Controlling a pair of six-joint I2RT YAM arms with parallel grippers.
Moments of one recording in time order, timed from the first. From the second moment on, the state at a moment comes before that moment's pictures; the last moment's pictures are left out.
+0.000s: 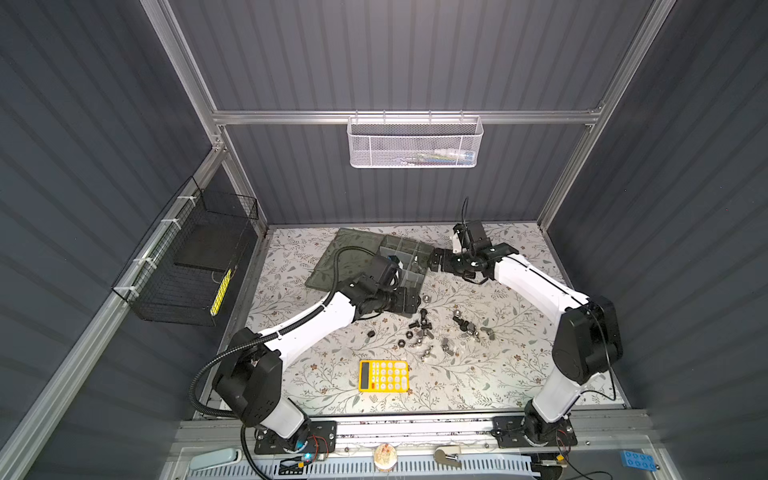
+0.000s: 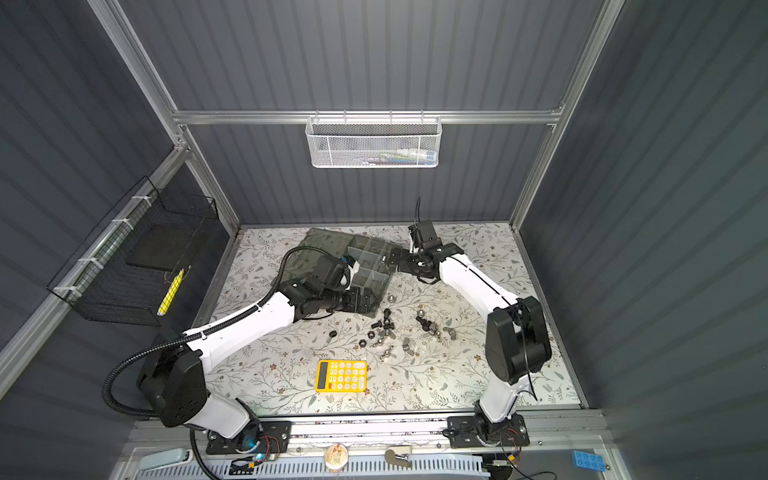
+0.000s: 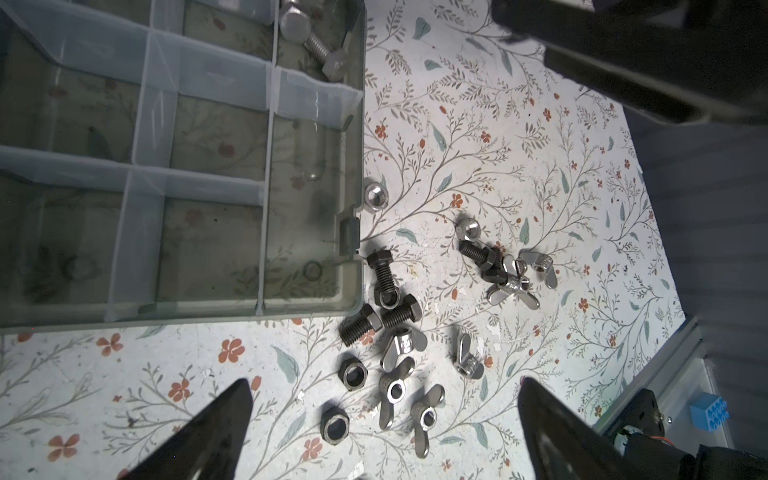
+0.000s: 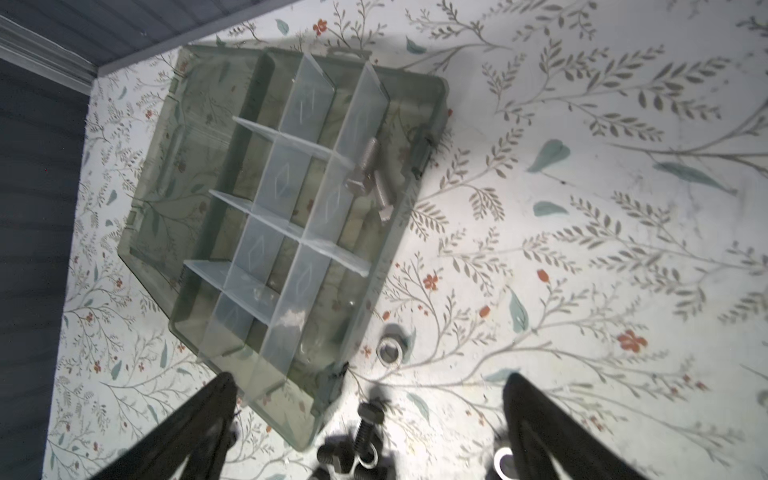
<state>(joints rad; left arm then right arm) -0.73 1.54 1.15 -0.47 0.17 -0.52 0.41 1.70 1.37 -0.56 -0.11 0.48</state>
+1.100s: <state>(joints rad) -0.79 1.84 1.09 -0.29 0.19 -0.70 0.41 1.35 0.77 -0.34 -0.08 0.46</state>
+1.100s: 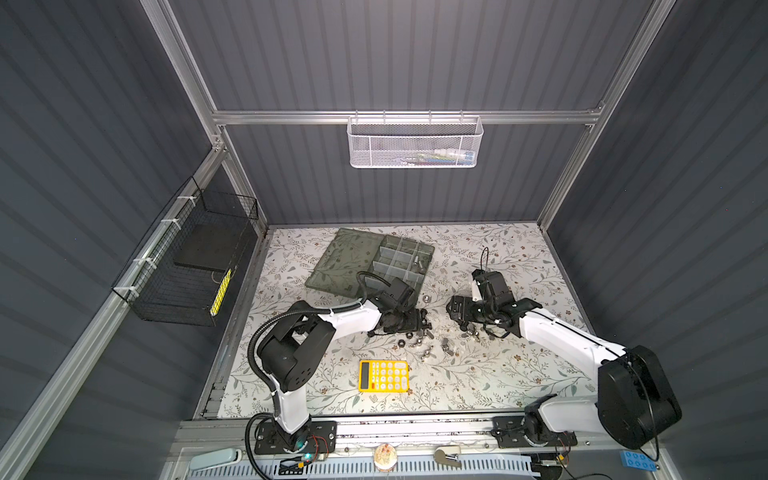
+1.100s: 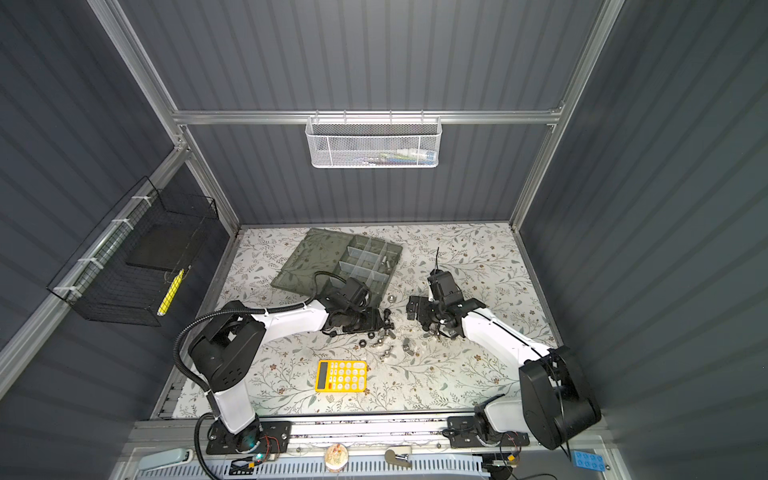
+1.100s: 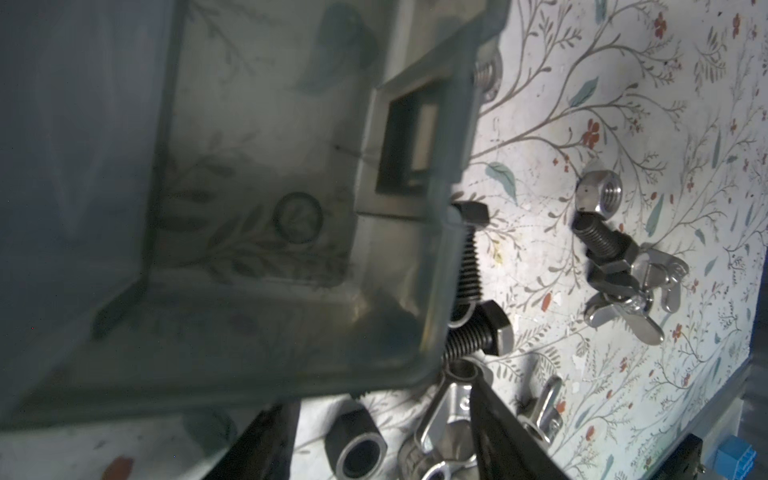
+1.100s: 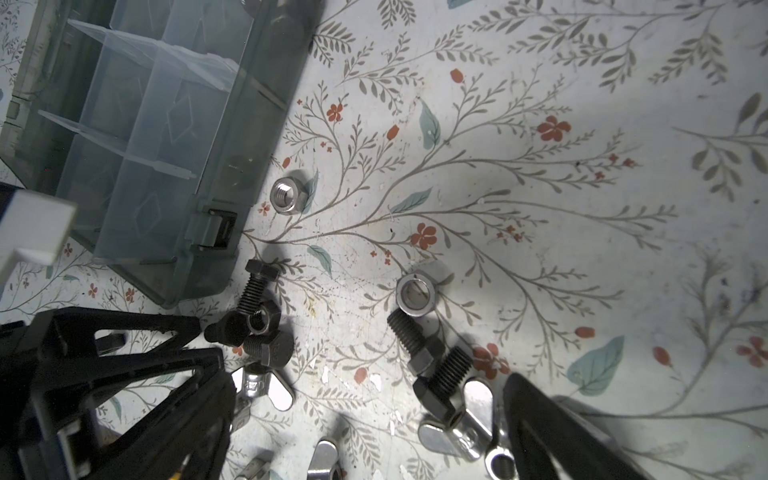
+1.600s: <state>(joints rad) -0.86 1.86 1.12 -0.33 0.07 -0.59 0.41 1.32 0.74 -0.26 -0.10 0.48</state>
